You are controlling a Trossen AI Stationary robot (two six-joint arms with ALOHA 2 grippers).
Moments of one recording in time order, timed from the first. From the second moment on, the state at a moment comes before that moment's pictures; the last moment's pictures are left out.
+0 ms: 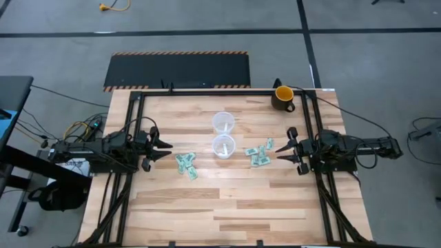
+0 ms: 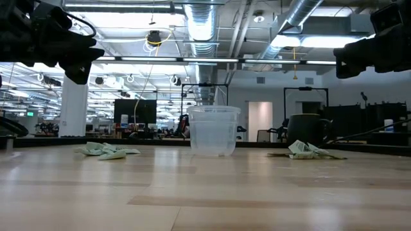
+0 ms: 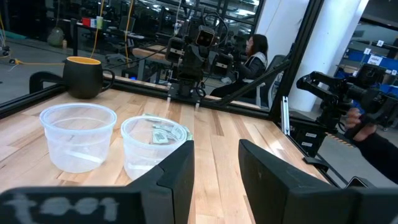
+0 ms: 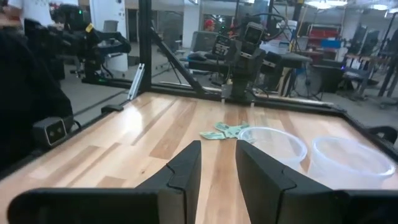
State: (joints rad) left arm 0.01 0.01 0.01 0.04 0.06 -0.23; right arm 0.03 0.06 0.02 0.00 -0.18 -0.11
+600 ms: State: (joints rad) left arm 0.01 0.01 0.01 0.04 0.06 -0.23; right arm 0.03 0.06 0.02 0.24 -0.18 -0.05
